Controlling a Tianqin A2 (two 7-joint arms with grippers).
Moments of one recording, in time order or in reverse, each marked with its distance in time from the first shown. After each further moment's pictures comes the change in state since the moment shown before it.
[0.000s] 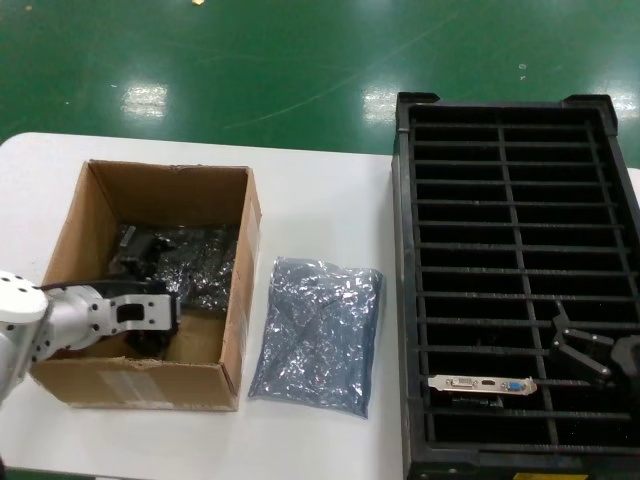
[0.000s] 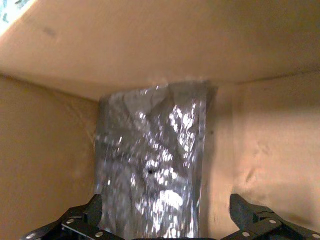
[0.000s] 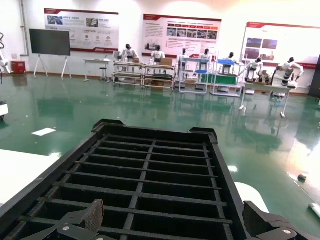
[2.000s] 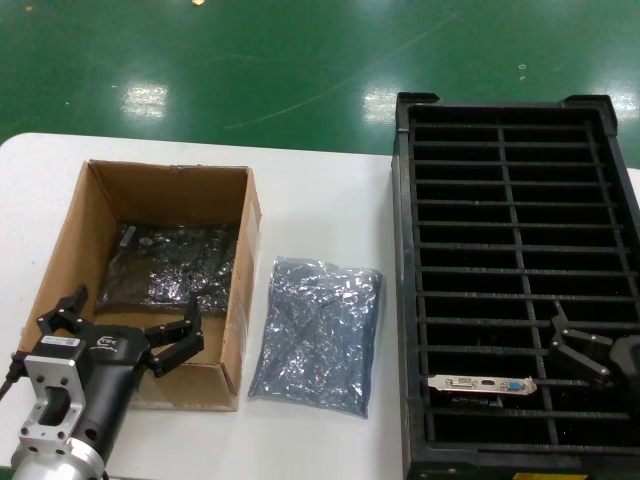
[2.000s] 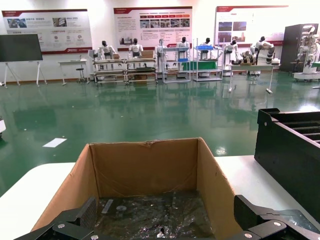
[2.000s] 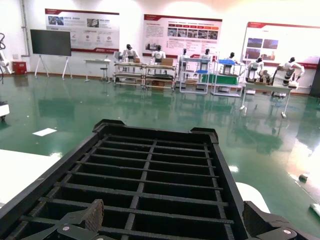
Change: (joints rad) left arm 1.061 0.050 -0.316 -1.396 -0.316 -0.501 -1.043; right arm 0.000 0.000 0.000 0.000 0.000 0.000 0.000
